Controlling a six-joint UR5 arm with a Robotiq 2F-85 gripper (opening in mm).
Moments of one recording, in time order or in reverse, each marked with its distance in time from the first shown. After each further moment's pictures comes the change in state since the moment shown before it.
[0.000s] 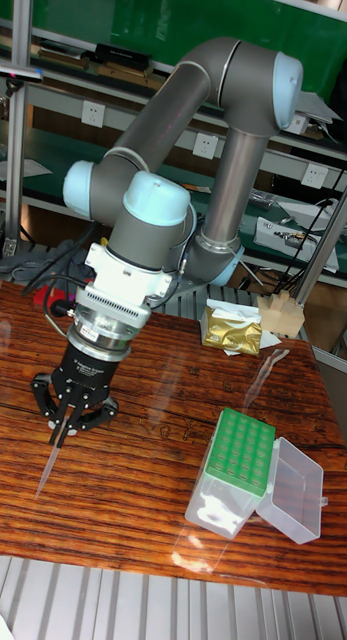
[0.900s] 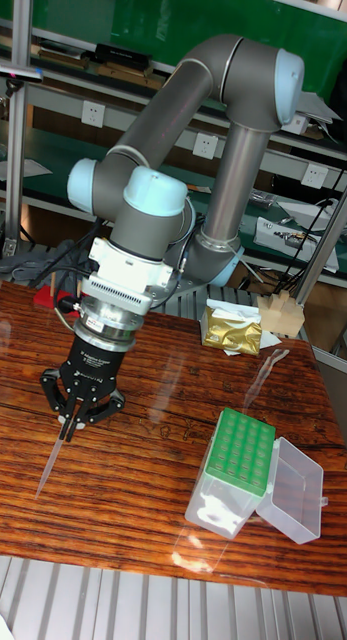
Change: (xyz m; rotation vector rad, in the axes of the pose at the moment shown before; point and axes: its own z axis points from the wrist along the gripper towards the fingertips) arm 0.017 0.007 -0.003 -0.032 -0.031 0.018
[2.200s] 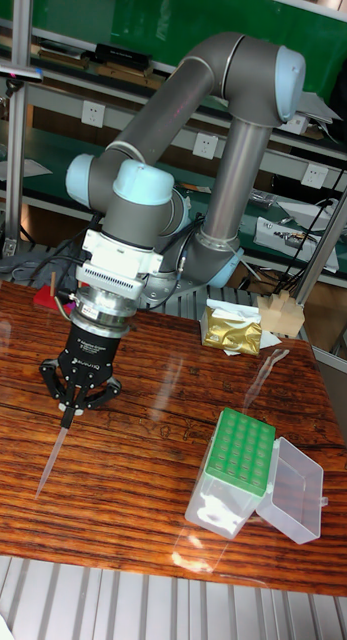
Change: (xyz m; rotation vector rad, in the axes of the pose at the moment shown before) arm 0.028 -0.008 -0.002 -0.028 -0.018 -0.008
